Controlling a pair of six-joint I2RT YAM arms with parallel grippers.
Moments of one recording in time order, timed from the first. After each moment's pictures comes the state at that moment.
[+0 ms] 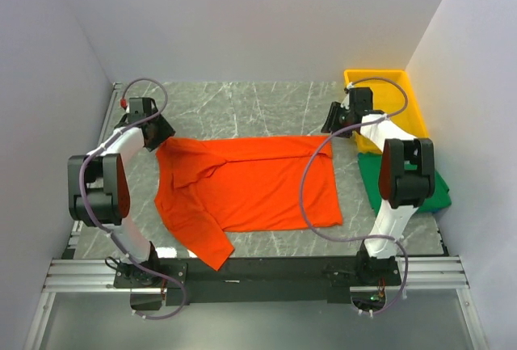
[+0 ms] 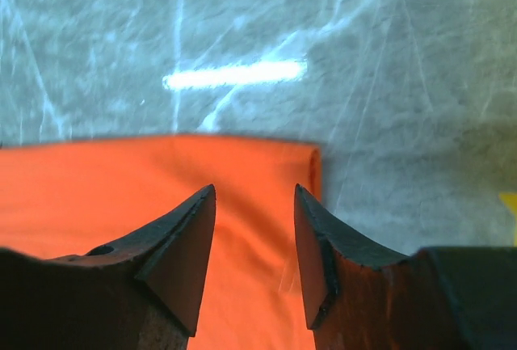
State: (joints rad) left arm 0.05 1.70 1.13 -0.27 -0.05 -0.62; right arm 0.03 1.85 1.29 -0.30 -0.21 0.28
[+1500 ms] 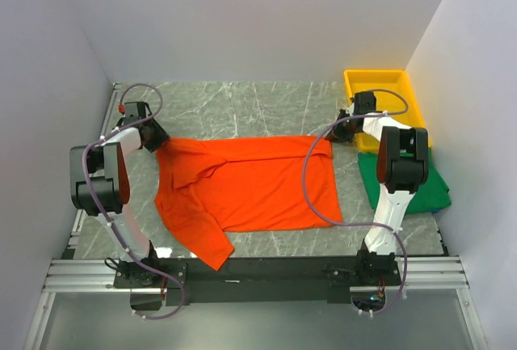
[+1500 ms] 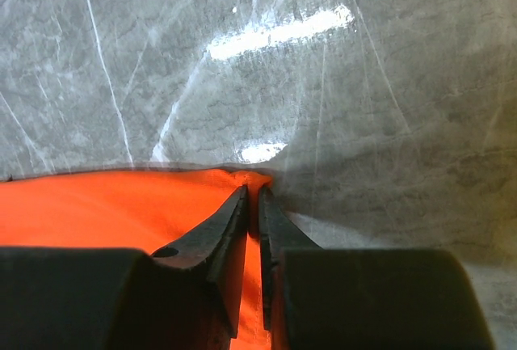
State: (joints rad) left arm 0.12 1.83 1.13 -0.18 0.06 -0.61; right arm -0.06 2.07 1.39 -0.34 -0.34 0.43
